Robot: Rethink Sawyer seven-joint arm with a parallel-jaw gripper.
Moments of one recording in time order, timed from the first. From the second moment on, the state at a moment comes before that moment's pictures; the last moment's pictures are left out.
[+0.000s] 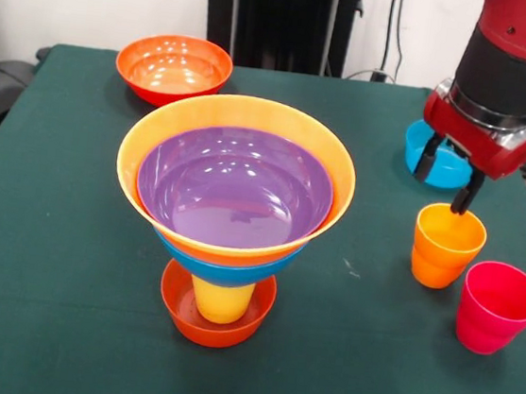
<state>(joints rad) 0.14 -0.41 -0.20 1.29 0.17 0.77 2.59</state>
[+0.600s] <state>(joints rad) 0.14 -0.39 -0.20 1.29 0.17 0.77 2.59</state>
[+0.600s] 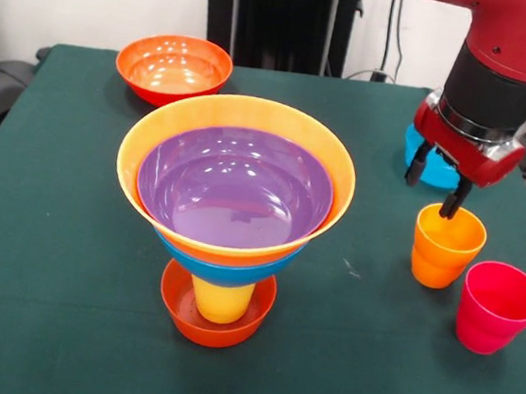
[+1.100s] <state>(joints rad) 0.13 -0.35 -0.19 1.29 0.17 0.68 2.59</state>
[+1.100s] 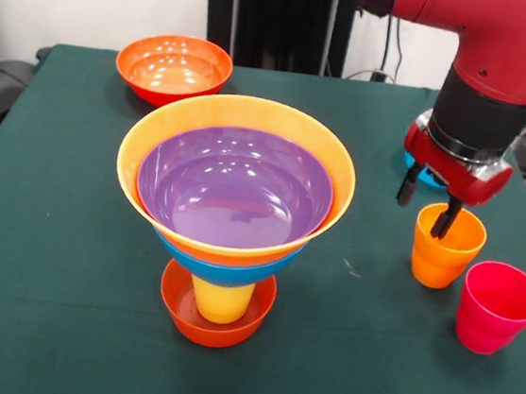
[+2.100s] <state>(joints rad) 0.11 -0.26 -0.17 1.29 0.17 0.60 2.59</state>
